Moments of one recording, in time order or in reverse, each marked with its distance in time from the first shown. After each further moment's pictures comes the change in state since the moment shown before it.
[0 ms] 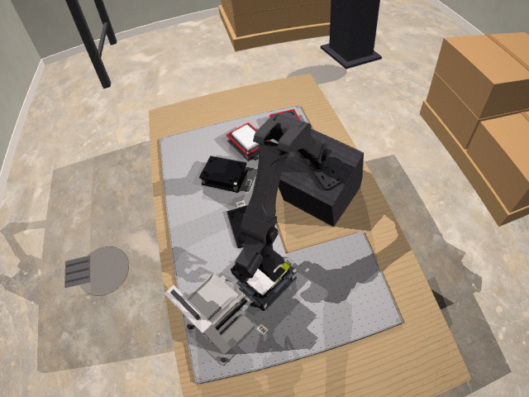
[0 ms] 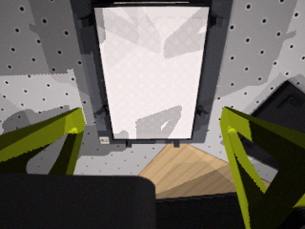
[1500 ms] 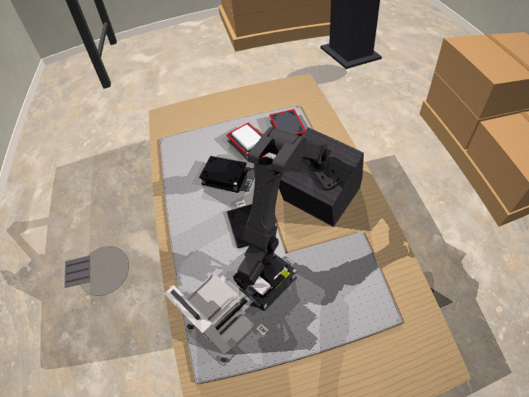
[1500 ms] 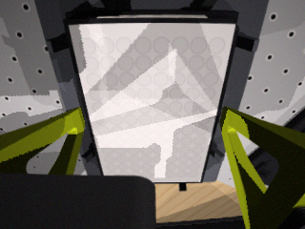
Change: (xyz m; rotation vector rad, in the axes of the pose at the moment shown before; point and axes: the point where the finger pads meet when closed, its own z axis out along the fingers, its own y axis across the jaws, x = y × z) arm -0.002 0.000 0.050 -0.002 -0.006 0.001
